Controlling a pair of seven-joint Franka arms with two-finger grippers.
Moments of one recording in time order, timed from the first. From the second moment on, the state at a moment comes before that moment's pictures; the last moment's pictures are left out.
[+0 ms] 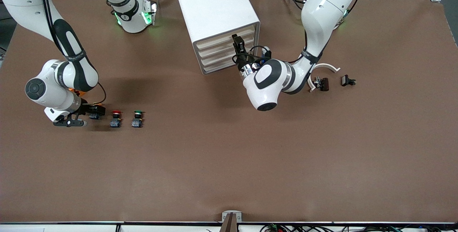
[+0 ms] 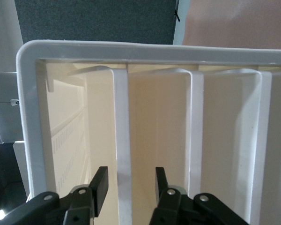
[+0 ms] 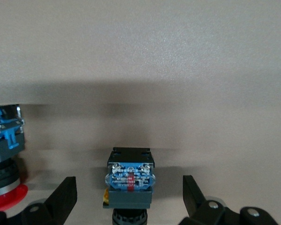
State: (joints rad) left arm -0.50 0.73 -0.18 -1.54 -0.91 1.33 -2.35; right arm -0.10 0.45 -0.11 -2.17 0.00 2.56 -0.19
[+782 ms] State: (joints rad) left arm -0.53 0.73 -0.18 -1.54 -0.94 1.33 -2.36; right arm -0.10 0.46 -0.11 -2.18 0.00 2.56 -0.18
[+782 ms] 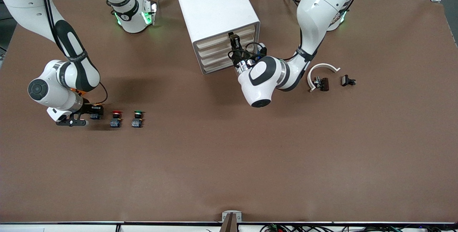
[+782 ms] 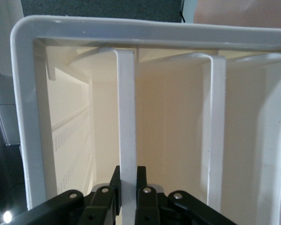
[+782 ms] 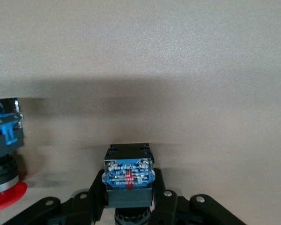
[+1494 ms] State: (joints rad) left arm -0.44 0.74 -0.17 -1.53 -0.95 1.36 -2.36; right arm -0.04 0.30 -0.10 -2.11 0.00 2.26 -0.08
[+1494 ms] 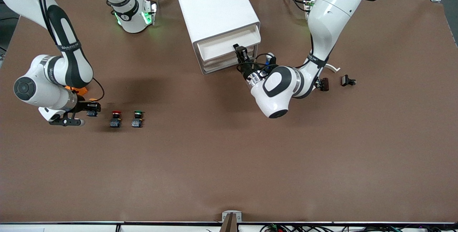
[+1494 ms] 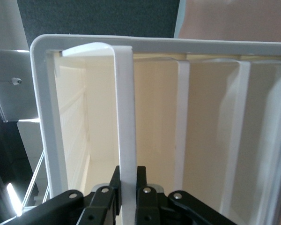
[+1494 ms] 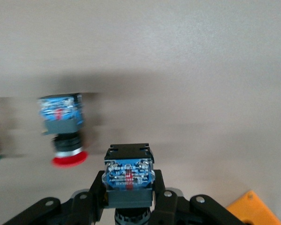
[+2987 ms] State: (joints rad) left arm -0.33 0.76 -0.17 -1.47 -0.96 1.48 -2.36; right arm 0.73 0.19 -0.08 -1.54 0.17 1.49 1.44
